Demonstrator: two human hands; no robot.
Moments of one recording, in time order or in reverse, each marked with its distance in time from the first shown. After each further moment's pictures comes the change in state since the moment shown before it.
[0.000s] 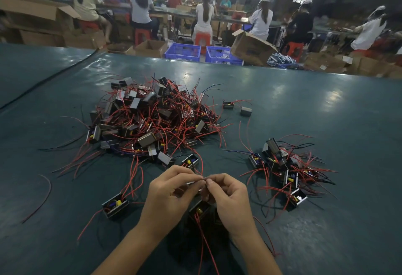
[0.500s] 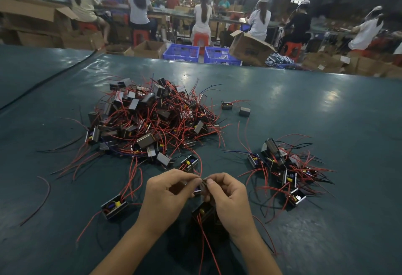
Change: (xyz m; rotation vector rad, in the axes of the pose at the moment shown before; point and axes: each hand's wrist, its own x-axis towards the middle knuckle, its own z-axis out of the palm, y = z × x) left_hand 0.003 0.004 -0.005 -0.060 -0.027 -0.176; right_hand 0.000 0.001 -0.002 -0.016 -0.015 -0.018
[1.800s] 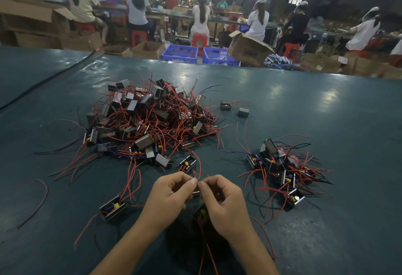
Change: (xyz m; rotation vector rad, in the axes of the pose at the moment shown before) left_hand 0.006 0.015 0.000 -0.156 -0.159 -0.424; right_hand -0.003 0.002 -0.001 -0.297 -0.076 -0.301
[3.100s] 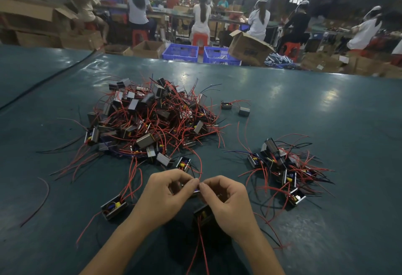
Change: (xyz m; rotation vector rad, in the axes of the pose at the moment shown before) left_hand 0.005 -0.010 -0.014 0.280 -0.004 0.312; right_hand -0.001 -0.002 -0.007 0.095 -0.036 0.112
